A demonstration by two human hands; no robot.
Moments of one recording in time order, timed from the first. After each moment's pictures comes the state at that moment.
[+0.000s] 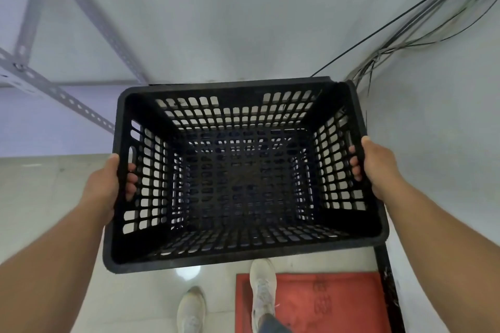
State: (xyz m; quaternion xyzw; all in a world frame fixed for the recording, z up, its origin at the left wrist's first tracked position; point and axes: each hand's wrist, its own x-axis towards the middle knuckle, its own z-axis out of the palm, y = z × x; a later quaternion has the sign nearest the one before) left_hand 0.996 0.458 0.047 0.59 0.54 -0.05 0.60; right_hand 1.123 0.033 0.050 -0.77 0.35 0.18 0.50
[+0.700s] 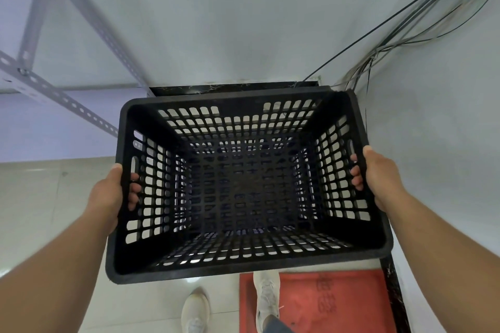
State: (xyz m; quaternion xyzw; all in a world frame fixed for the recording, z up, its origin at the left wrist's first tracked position) left_hand 0.984 0.453 0.048 0.61 0.54 -0.06 0.58; right_hand 1.096 0.032 0.058 -0.77 0.34 0.18 0.50
